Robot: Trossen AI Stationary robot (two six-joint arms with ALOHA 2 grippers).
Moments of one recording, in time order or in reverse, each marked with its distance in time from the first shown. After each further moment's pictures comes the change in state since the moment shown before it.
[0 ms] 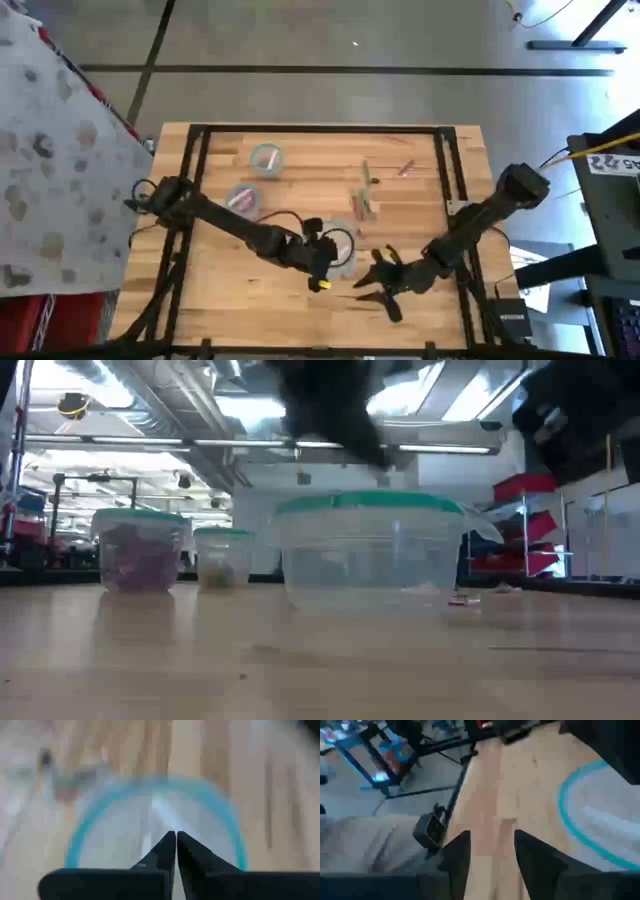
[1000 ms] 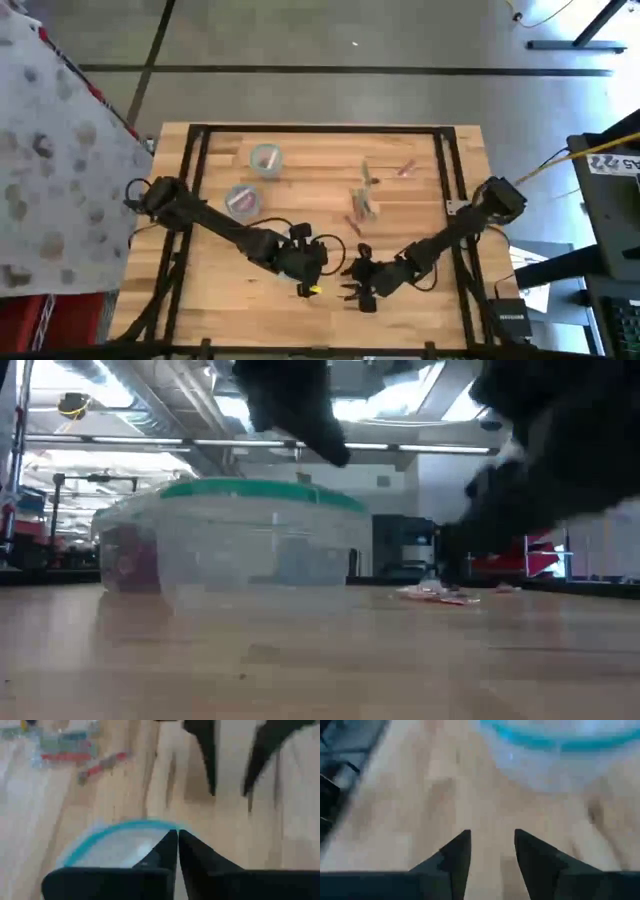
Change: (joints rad) left arm -0.075 -0.049 0.001 -0.136 0.034 -0.111; right arm -0.127 0.225 0.117 -0.140 -0.039 -0.068
